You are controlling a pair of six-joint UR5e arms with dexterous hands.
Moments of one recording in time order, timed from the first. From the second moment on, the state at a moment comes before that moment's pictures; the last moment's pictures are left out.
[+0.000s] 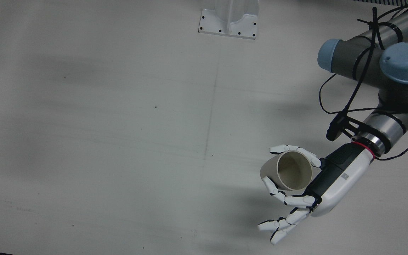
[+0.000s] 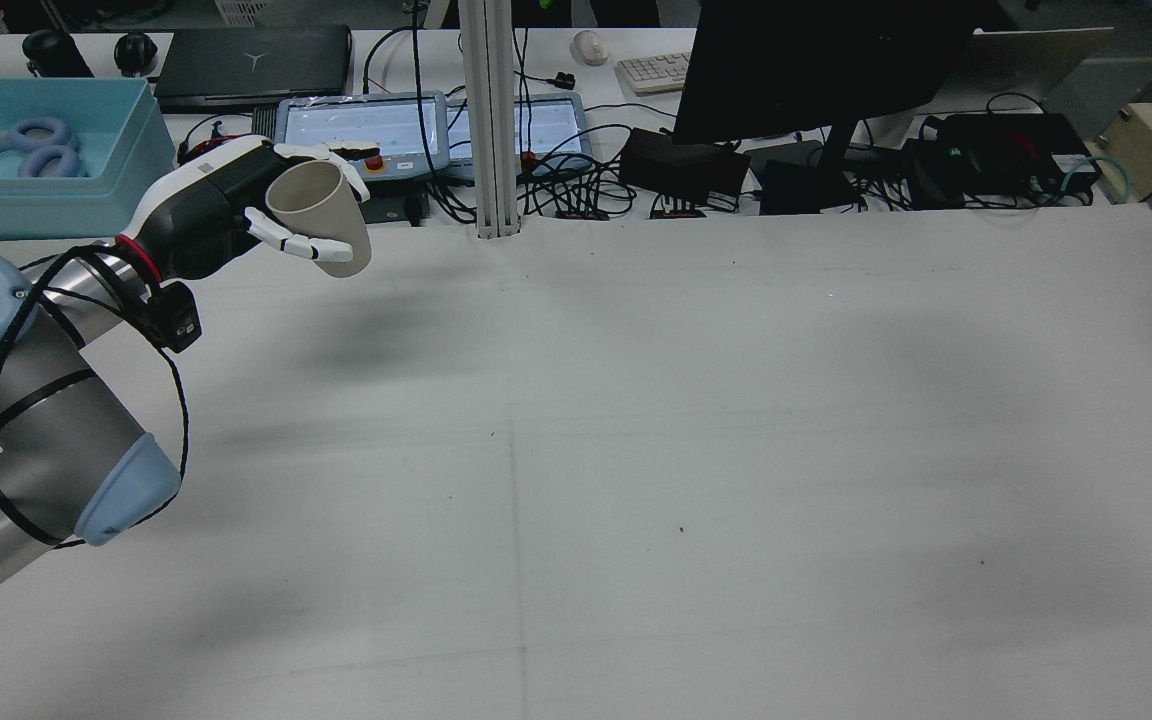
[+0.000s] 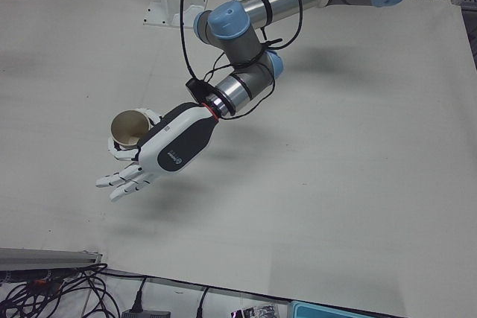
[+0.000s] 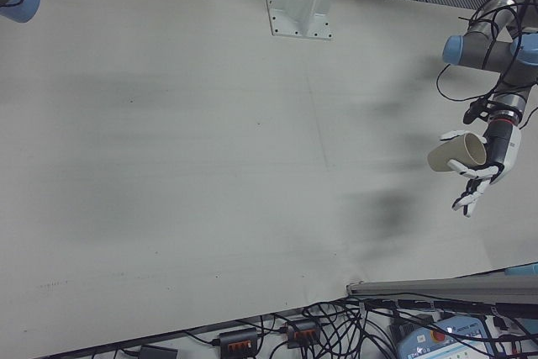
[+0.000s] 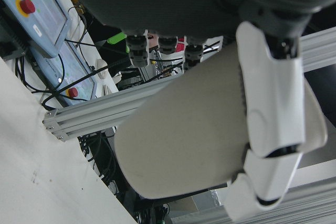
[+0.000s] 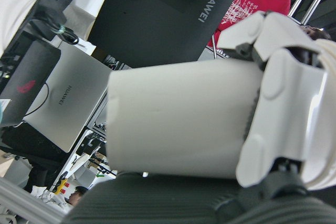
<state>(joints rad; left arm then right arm) -0.91 -2.17 -1.60 0.24 1.48 0.46 1.53 -1.56 1.41 -2.94 -1.48 -0.52</state>
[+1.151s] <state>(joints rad) -0.95 -1.71 -1.44 -0.37 1.46 0.46 1.32 -1.47 1.08 -2.80 -1.34 -0.79</state>
